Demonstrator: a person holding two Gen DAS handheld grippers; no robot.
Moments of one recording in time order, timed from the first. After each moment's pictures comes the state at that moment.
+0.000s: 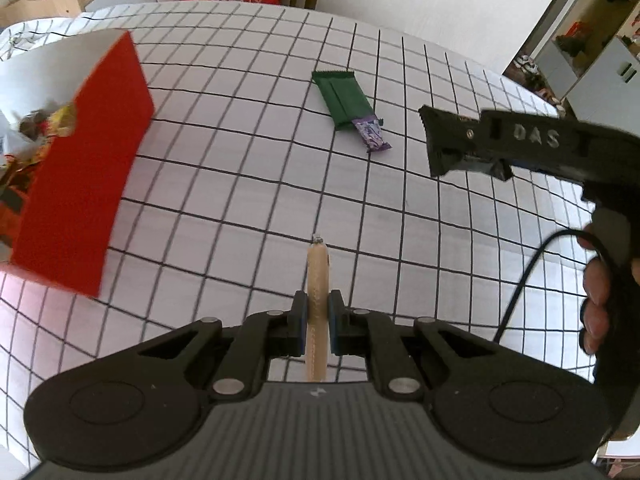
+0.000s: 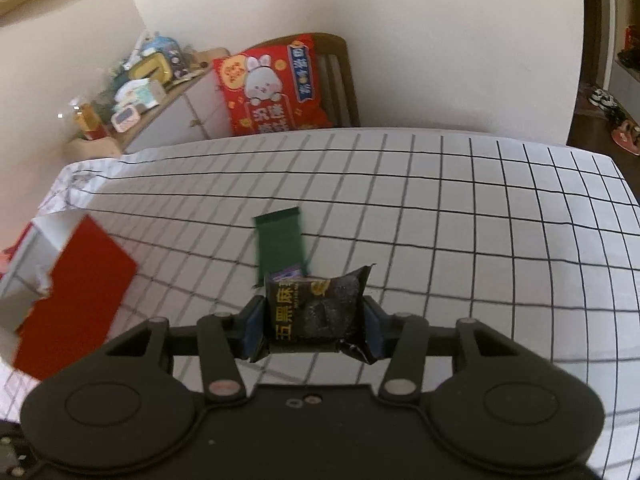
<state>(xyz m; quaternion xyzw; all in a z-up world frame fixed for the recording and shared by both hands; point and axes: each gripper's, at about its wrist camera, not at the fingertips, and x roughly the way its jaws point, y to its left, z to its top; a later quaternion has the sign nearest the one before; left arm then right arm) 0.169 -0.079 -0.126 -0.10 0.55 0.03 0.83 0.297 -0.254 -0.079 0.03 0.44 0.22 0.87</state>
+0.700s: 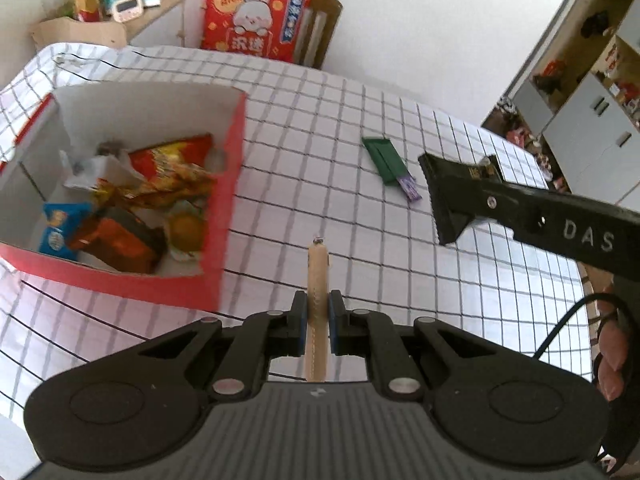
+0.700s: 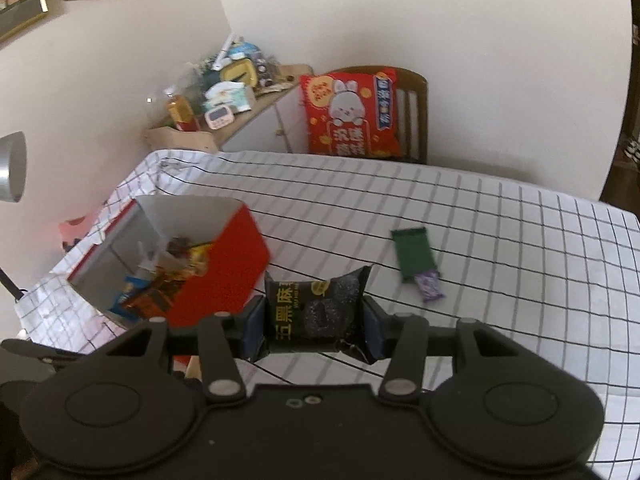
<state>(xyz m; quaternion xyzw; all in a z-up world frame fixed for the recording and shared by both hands) 0.107 0.034 -0.050 -0.12 0.49 0.01 0.86 0.203 -0.158 -0.001 -0.01 0.40 0.28 0.87</state>
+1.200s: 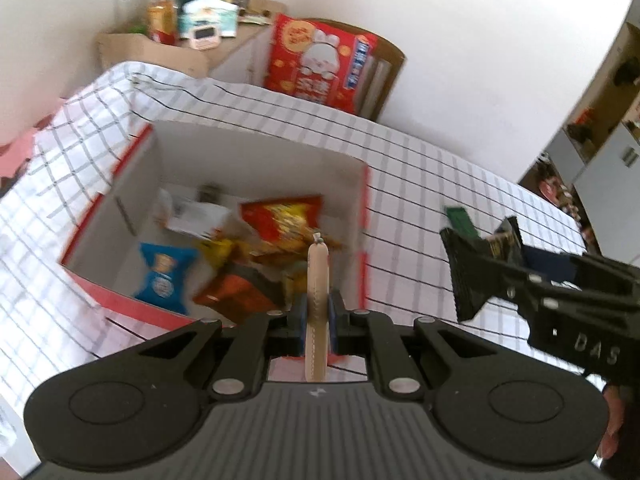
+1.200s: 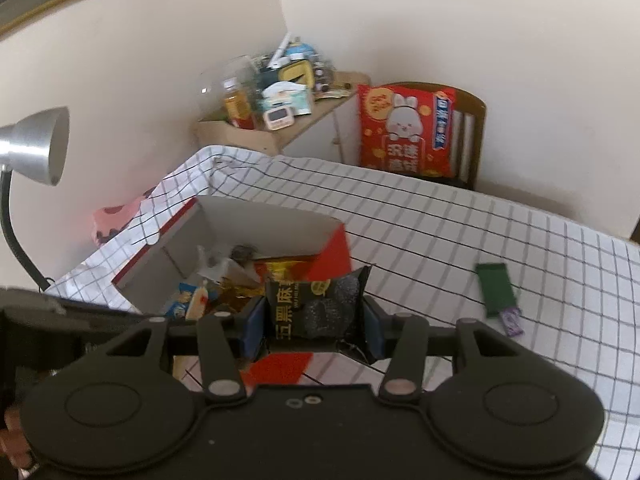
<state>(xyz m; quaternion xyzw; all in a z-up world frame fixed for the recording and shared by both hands) 0.103 0.145 -0.025 -0.14 0.45 0.07 0.88 0.182 -0.060 0.013 -0.04 0.38 0.32 0.87</state>
